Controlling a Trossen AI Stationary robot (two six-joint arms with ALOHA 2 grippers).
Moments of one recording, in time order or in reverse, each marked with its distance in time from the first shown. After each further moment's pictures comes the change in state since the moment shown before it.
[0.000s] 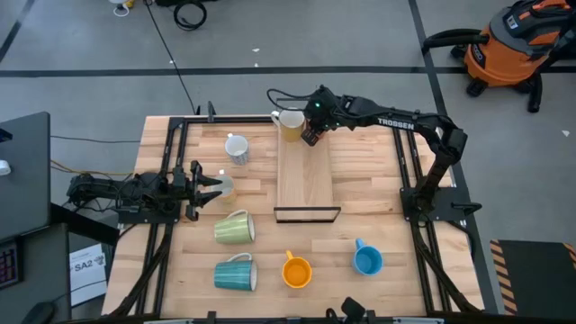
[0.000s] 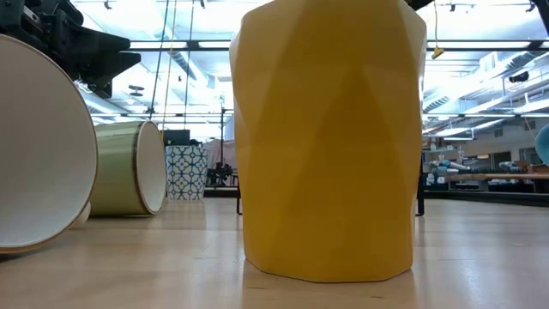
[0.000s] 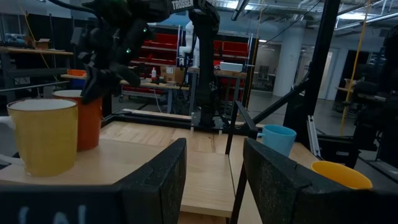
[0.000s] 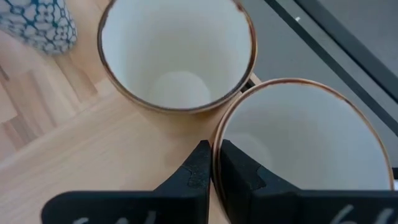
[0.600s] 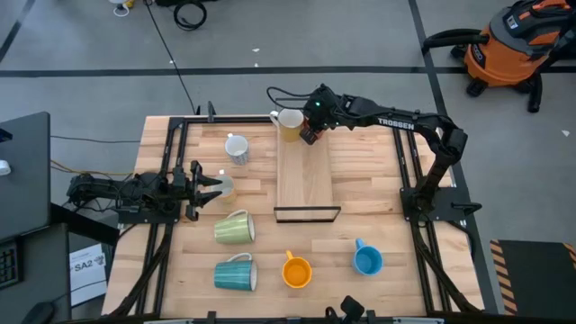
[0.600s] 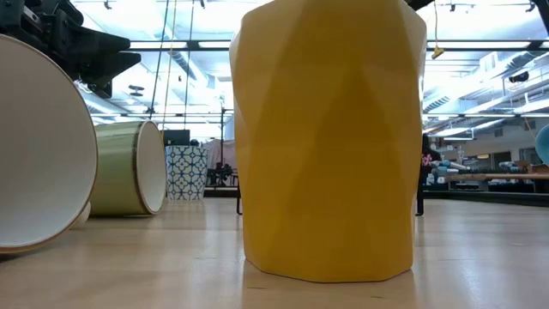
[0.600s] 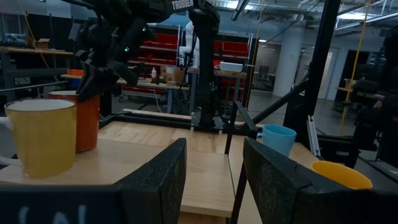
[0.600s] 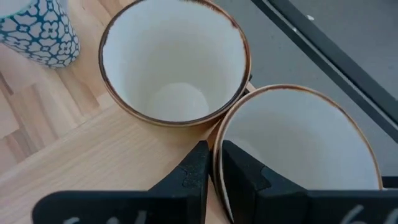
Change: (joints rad) left arm 0.000 0.000 0.000 0.000 0.000 0.000; right arm 0.000 0.000 -0.001 0.041 -0.001 -0.001
